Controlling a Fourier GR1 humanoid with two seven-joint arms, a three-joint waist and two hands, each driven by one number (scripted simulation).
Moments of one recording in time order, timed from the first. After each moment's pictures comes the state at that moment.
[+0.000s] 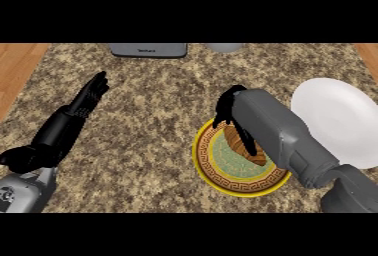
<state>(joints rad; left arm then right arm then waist) -0.23 0.51 -0.26 -1.63 0.22 0.04 -0.06 -1.16 -0.12 0.85 -0.31 0.21 1.12 0.16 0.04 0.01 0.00</state>
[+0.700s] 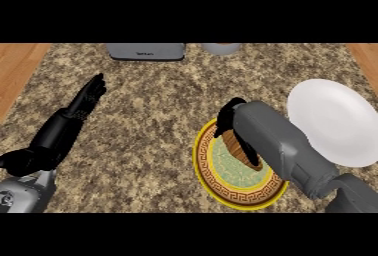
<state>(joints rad) -0.20 0.48 -0.23 -1.64 0.19 0.02 -0.05 -1.07 -0.14 0.91 -0.41 0.30 1.12 0.11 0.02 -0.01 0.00</state>
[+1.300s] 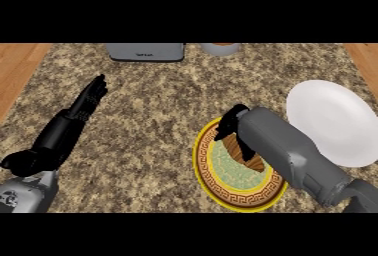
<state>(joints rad) -0.19 0.45 -0.21 -1.63 0.17 0.01 -0.06 -1.00 -0.20 0.96 -0.57 0.38 1.06 0.03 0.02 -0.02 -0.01</state>
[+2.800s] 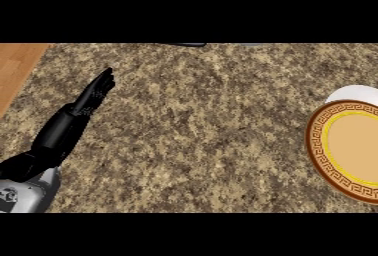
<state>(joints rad) -0.24 0.46 -0.24 -1.67 0.16 -0.02 -0.07 -1.31 -0.88 0.74 0.00 0.34 0.22 1.10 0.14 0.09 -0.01</state>
